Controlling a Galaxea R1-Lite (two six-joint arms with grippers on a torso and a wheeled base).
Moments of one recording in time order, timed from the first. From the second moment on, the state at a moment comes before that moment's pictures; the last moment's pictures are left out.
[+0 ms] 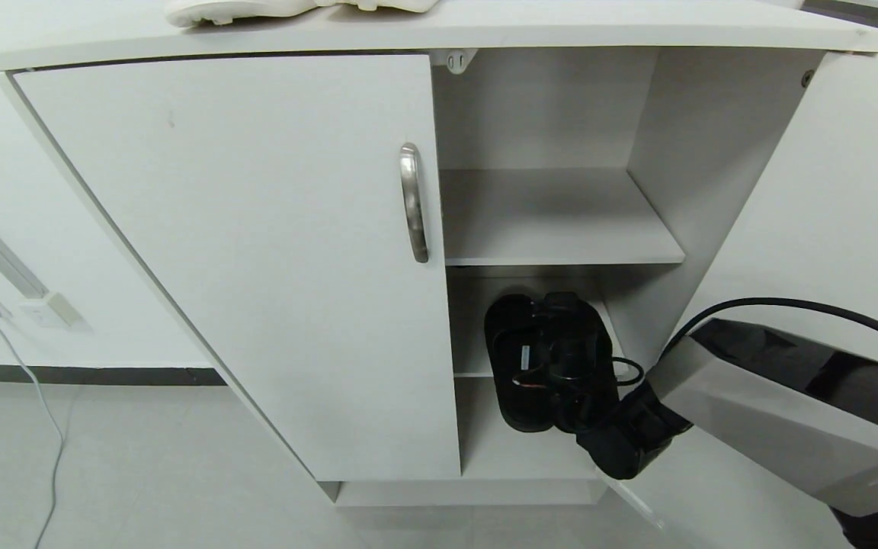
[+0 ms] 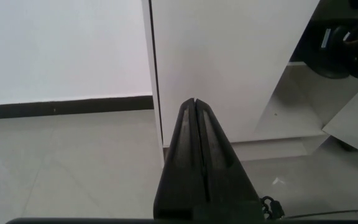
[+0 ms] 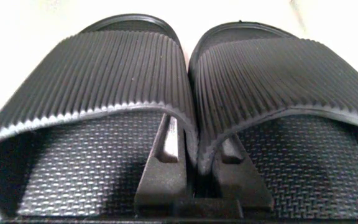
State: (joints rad) left arm 0.00 0.00 0.00 0.00 -0.05 0.01; right arm 0.63 2.43 -1.27 -1.05 -0.64 0.10
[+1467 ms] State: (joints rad) left arm 0.00 0.00 0.00 0.00 -0.04 0.01; right arm 0.57 2.60 -1.74 -0.76 -0.62 0.09
